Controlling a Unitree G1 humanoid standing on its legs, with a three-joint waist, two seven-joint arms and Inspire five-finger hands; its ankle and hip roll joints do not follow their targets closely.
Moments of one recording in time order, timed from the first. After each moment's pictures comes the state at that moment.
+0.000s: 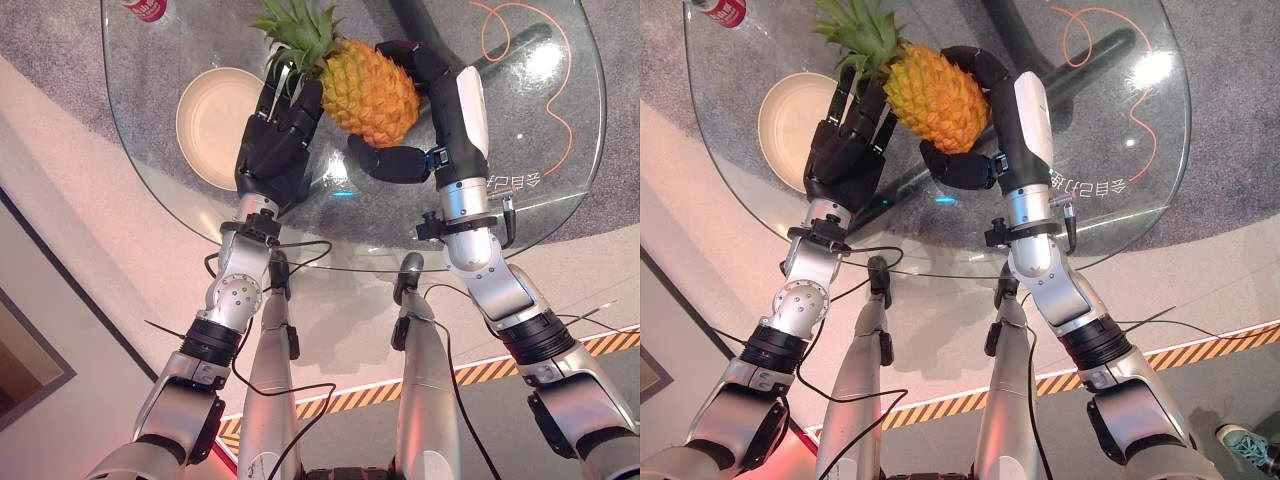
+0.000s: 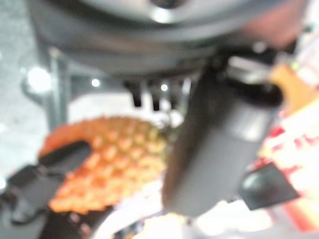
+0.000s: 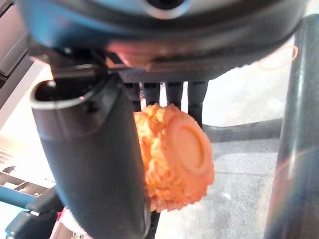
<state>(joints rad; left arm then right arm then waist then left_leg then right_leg) -0.68 0.30 -0.21 0.24 -1.28 -0.20 -0.10 -0.73 -0.52 0.38 0.09 -0.15 -0.11 -0.42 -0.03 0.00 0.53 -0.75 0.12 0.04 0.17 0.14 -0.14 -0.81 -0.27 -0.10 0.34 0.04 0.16</state>
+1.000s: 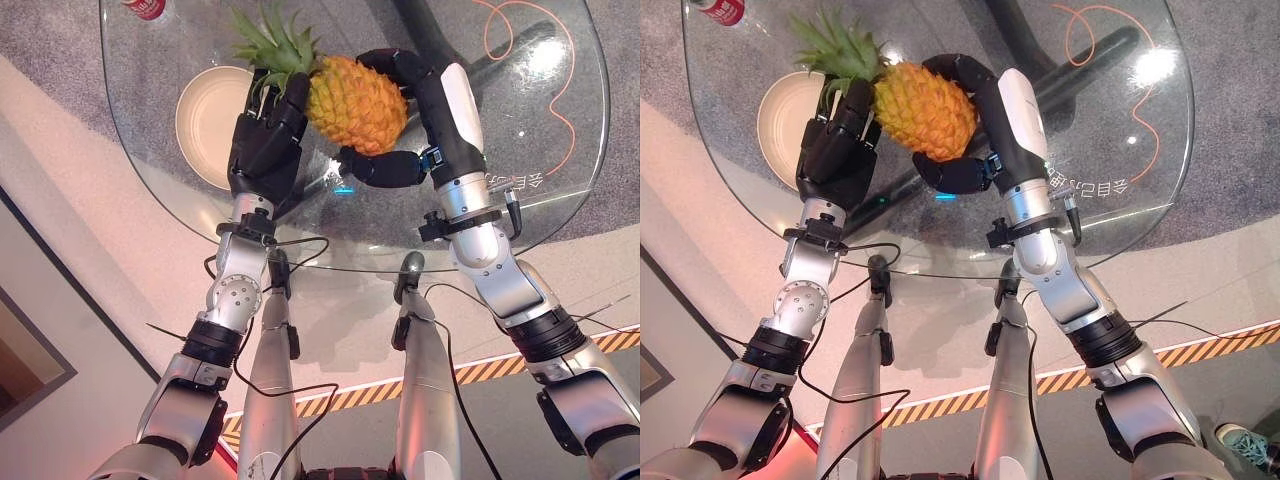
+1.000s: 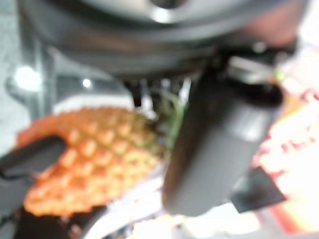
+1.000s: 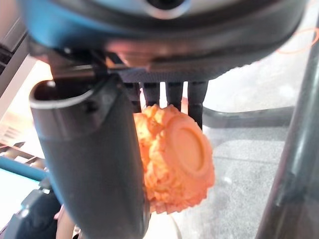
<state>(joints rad) -0.67 0.28 -0.18 0.24 -1.29 -0.22 -0.13 -0.74 -0.58 0.41 0.06 -0.16 -0.10 -0.32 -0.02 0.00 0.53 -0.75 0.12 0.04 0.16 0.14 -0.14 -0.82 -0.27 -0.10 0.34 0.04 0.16</state>
